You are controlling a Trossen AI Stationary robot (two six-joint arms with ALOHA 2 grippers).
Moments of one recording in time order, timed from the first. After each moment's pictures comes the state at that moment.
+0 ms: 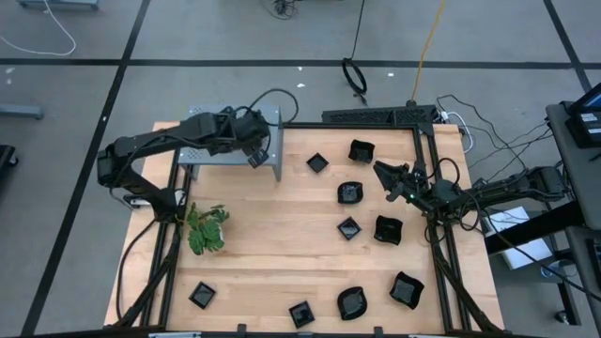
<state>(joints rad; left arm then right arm) 0.31 1.48 1.50 -1.11 -0.50 -0.18 0.07 0.73 0.01 0.97 0.68 0.54</state>
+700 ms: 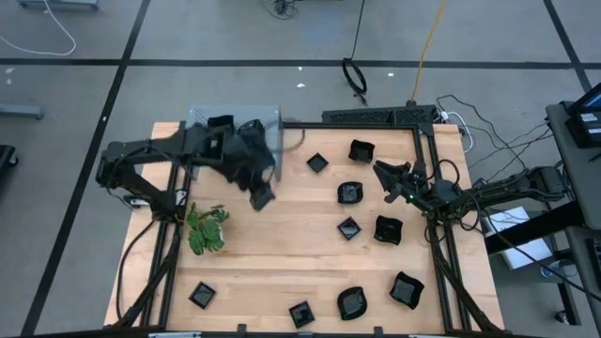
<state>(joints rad) 0.01 1.49 1.69 -1.14 0.17 -0.63 0.07 0.73 0.01 0.97 0.68 0.43</state>
